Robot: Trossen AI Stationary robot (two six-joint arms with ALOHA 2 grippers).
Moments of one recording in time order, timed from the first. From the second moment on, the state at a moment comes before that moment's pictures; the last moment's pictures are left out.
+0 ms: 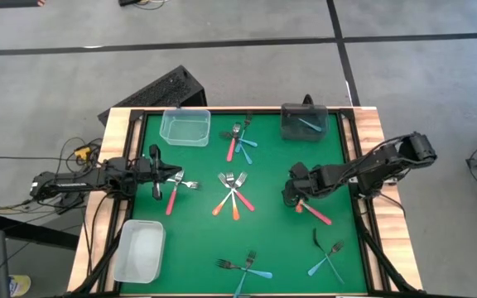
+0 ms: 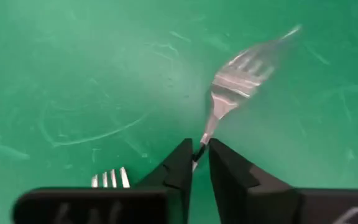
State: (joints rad) left arm 0.08 0.05 0.01 0.04 -0.09 0.06; right arm 0.13 1.43 0.64 -0.52 0.39 1.00
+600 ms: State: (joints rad) left arm 0.08 0.05 0.01 0.04 -0.10 0.06; right arm 0.10 1.43 0.79 -0.35 0.38 0.54
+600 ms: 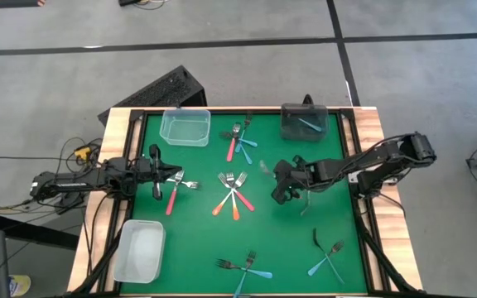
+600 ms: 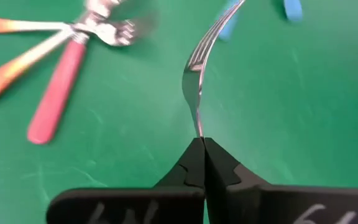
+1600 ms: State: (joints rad) left arm 0.00 0.28 0.01 0.40 0.00 -0.15; right arm 0.14 1.69 1.17 -0.03 0.43 -0.02
